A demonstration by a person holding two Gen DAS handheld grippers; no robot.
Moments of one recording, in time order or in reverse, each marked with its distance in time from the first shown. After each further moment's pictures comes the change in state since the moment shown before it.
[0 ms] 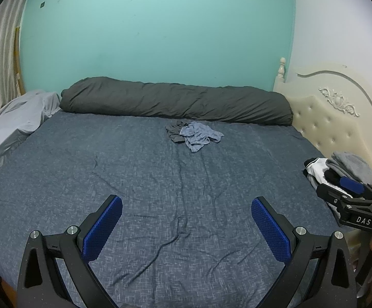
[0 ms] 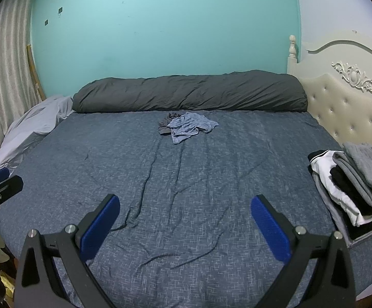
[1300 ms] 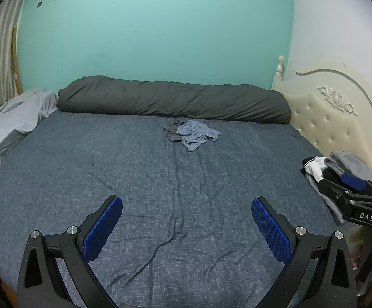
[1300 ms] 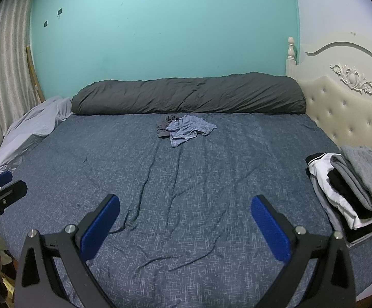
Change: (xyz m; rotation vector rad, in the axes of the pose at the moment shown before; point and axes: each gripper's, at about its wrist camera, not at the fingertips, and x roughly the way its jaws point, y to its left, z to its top) left arm 0.003 -0.002 0.007 0.006 0.011 -0.010; right arm -0.005 -0.005 0.007 0.001 -0.002 -0.006
